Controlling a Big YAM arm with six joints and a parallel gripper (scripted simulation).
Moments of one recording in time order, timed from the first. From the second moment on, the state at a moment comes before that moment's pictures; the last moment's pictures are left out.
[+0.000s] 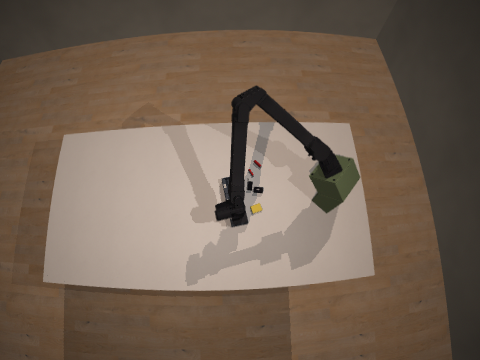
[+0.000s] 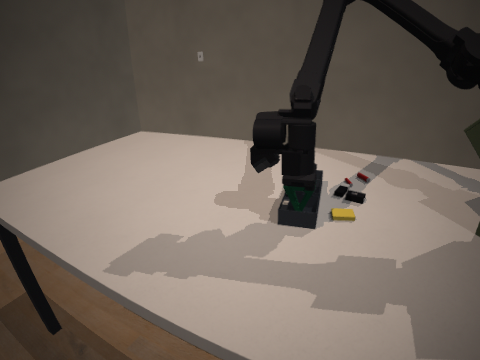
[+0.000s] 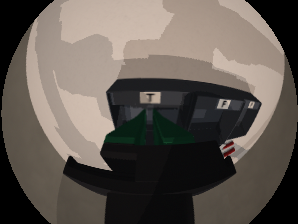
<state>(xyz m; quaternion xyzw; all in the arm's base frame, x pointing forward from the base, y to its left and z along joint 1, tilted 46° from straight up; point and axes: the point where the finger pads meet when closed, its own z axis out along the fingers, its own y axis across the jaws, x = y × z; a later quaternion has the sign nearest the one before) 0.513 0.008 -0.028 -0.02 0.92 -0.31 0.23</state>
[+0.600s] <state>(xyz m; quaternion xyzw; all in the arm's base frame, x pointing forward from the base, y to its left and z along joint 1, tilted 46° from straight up) 0.513 0.007 -0.028 -0.02 0.92 -0.31 0.23</state>
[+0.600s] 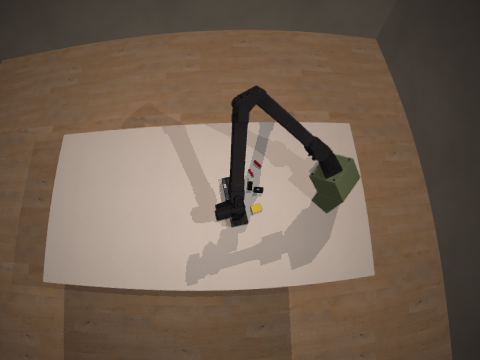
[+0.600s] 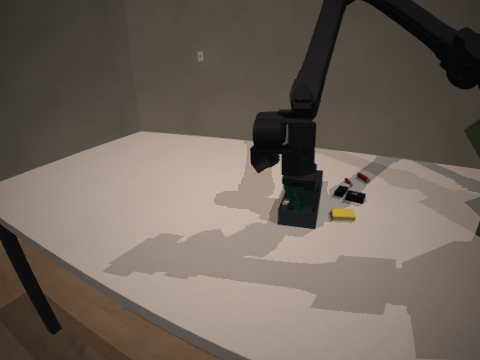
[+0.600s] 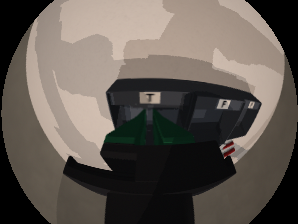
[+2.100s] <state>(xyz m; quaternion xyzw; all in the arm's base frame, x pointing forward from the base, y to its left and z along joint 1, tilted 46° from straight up) 0.488 0.041 0.014 -0.03 0.92 -0.31 0.24</state>
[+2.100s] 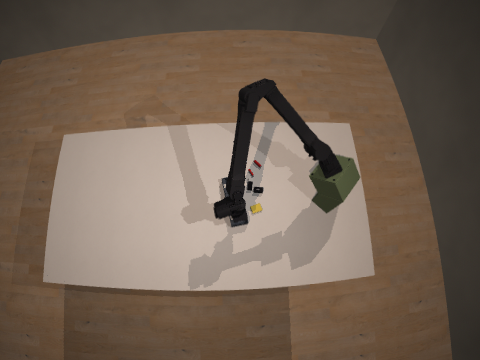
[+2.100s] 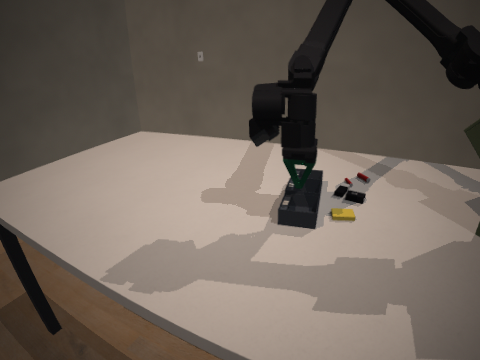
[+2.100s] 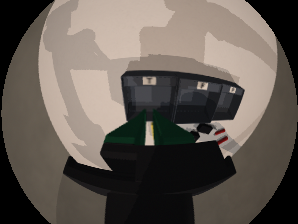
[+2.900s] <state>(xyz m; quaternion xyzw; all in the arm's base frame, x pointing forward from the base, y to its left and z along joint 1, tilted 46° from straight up) 0.427 0.119 0.108 -0.04 0.92 -0.31 0.24</state>
